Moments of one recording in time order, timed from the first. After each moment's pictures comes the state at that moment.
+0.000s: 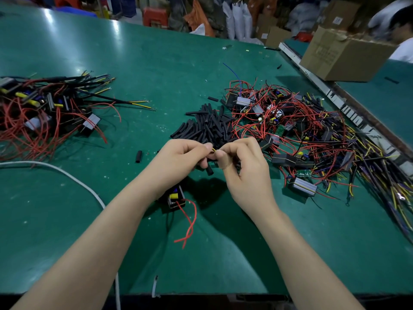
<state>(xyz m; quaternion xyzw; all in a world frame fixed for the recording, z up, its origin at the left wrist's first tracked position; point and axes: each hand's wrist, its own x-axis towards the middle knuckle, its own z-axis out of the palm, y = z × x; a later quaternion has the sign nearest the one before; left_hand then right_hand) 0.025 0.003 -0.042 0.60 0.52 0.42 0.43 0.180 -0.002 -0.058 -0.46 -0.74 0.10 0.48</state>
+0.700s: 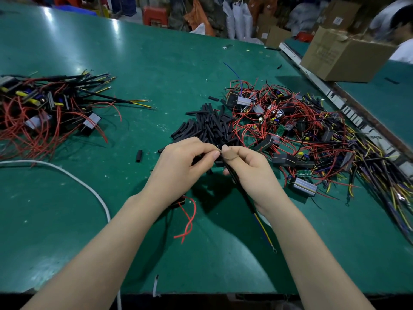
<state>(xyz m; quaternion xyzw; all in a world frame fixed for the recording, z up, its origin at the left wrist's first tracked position) 0.029 -0.003 -0.052 0.74 0.46 0.47 0.12 0.184 0.001 -0.043 -0.49 -0.57 0.50 0.44</state>
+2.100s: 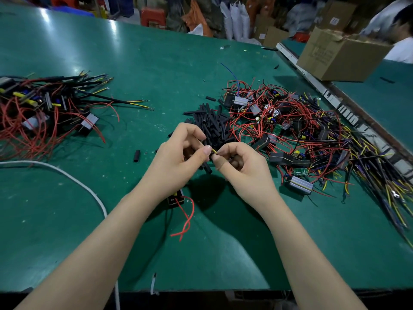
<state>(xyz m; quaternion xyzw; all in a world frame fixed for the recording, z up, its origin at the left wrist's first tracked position) 0.026 -0.006 -0.049 0.66 0.46 0.50 0.31 0.188 0.002 -0.056 -0.46 -0.69 0.32 0.46</state>
